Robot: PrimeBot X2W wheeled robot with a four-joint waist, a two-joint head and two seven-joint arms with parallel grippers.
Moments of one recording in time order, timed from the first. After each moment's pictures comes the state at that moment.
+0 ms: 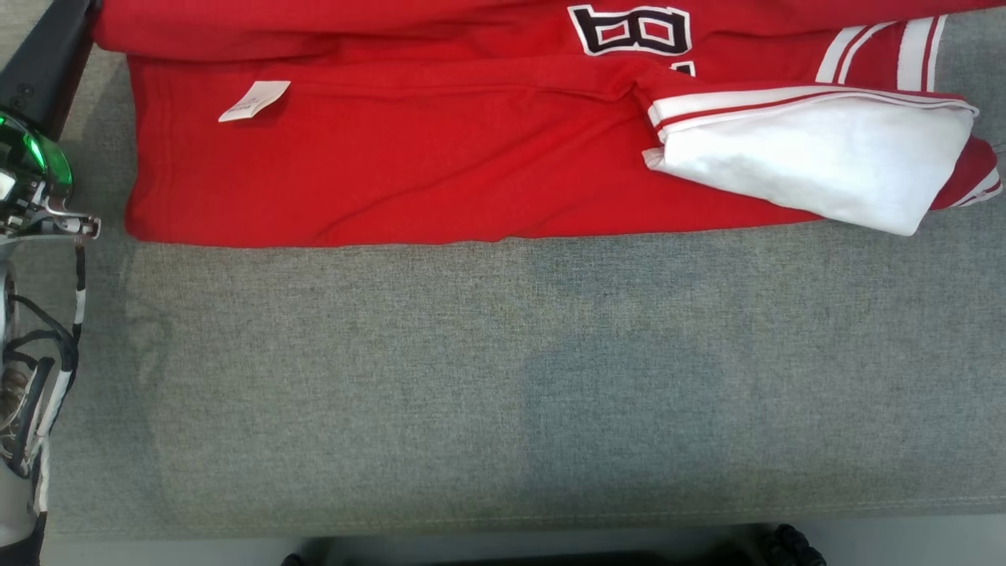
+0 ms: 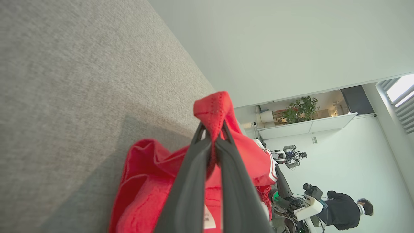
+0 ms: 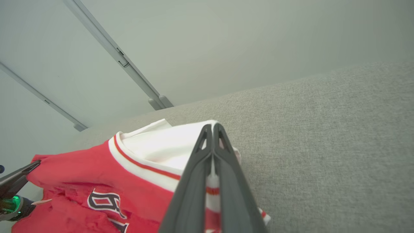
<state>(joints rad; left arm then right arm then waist) -0.62 0.33 -0.05 -0.01 -1.63 -0.12 0.41 -0.58 -0.72 0.34 -0.15 1.10 -0.04 -0.06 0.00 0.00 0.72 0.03</state>
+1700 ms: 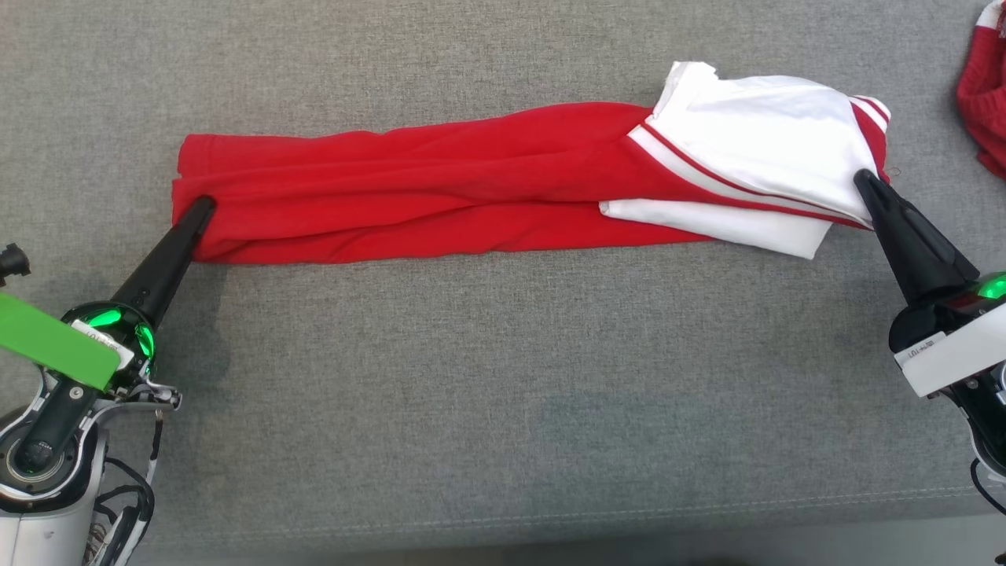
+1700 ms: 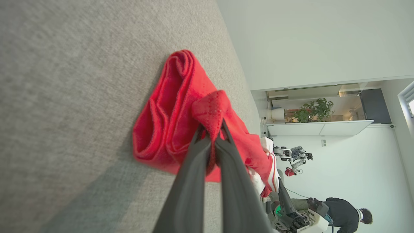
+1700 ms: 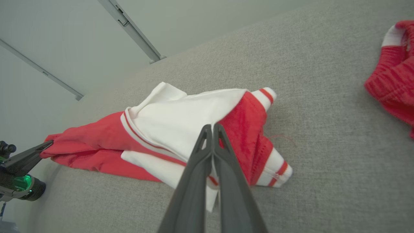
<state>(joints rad) -0.28 0.30 -0.06 -0.01 -1.60 -0.12 0.38 -0.18 -0.71 0.44 -0.22 1.06 -0.05 -0.16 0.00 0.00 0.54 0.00</state>
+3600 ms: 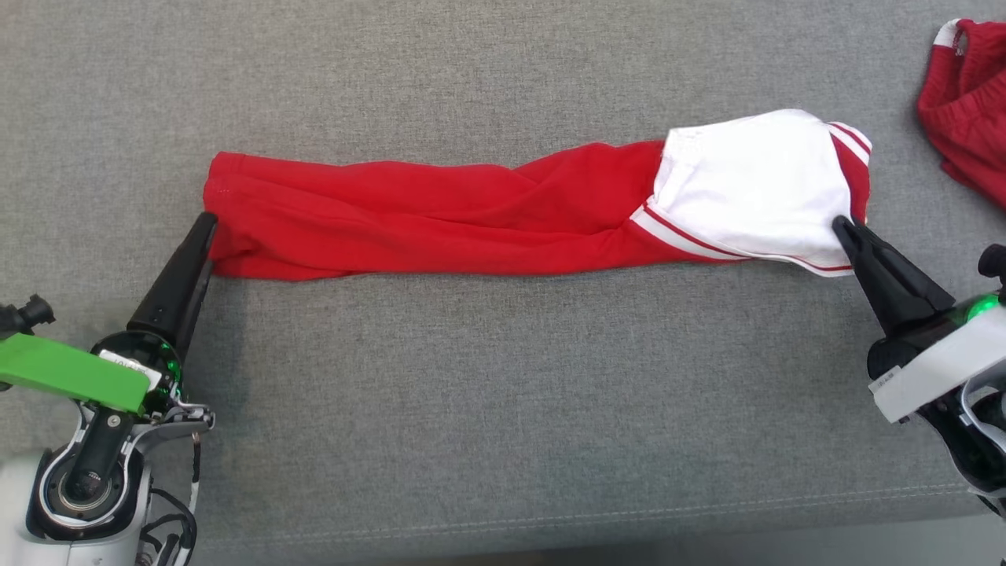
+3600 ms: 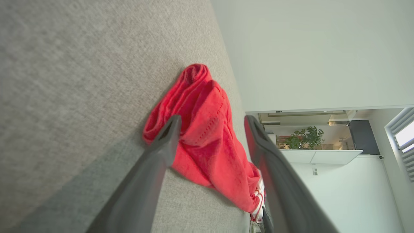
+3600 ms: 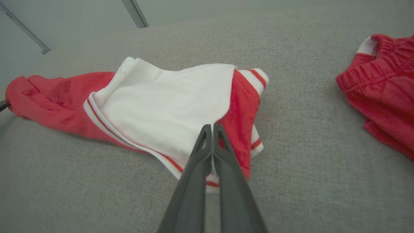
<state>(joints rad) -0.21 0.21 -0.04 0.01 -1.58 -0.13 0.26 -0.19 -0.72 0.54 -0.06 0.83 -0.02 -0.19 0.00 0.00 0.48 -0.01</state>
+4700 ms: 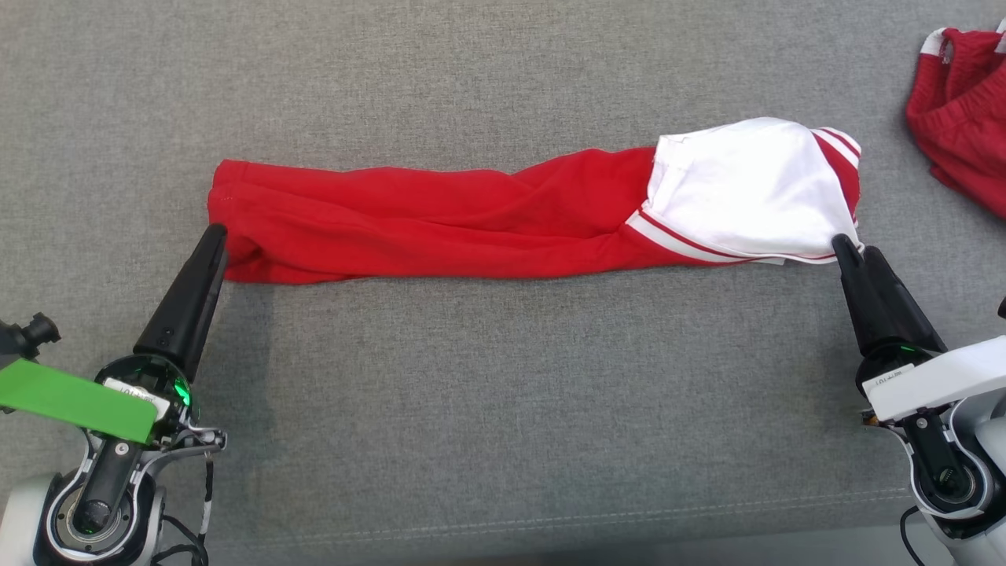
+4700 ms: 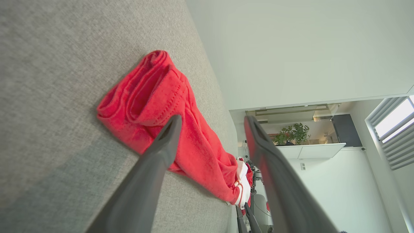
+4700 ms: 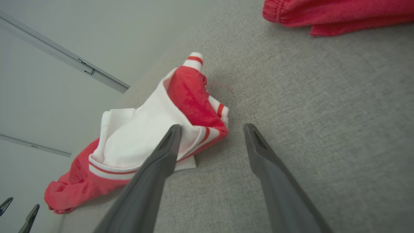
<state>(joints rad) -0.13 0.19 -0.04 -0.12 -1.58 -0.13 0.23 -0.09 -0.49 0.37 -0.01 1.16 -0.03 -0.24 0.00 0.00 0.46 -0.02</state>
